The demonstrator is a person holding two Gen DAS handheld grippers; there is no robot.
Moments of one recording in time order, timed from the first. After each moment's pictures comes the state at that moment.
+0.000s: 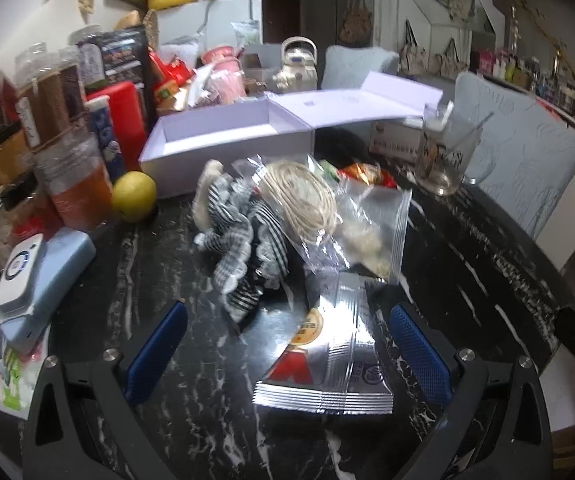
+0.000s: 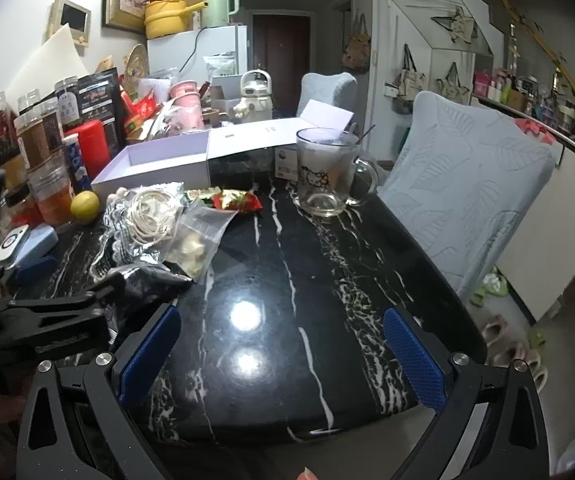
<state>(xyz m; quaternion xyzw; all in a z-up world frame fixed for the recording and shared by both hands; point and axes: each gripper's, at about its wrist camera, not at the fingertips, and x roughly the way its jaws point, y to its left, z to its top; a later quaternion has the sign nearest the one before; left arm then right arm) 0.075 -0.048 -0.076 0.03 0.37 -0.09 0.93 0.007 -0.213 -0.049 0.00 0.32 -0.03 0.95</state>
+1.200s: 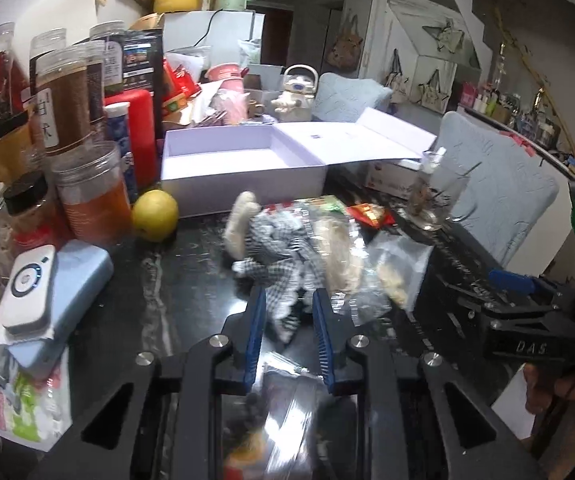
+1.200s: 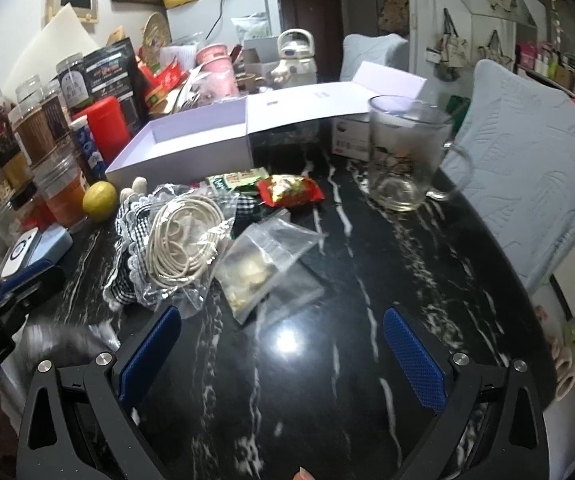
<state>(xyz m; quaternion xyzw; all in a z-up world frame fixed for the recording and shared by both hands) 0.082 0.022 -0.050 -0.02 0.34 -0.13 0.93 0.095 -0.184 -0.068 0.03 0.39 0.04 0.92</state>
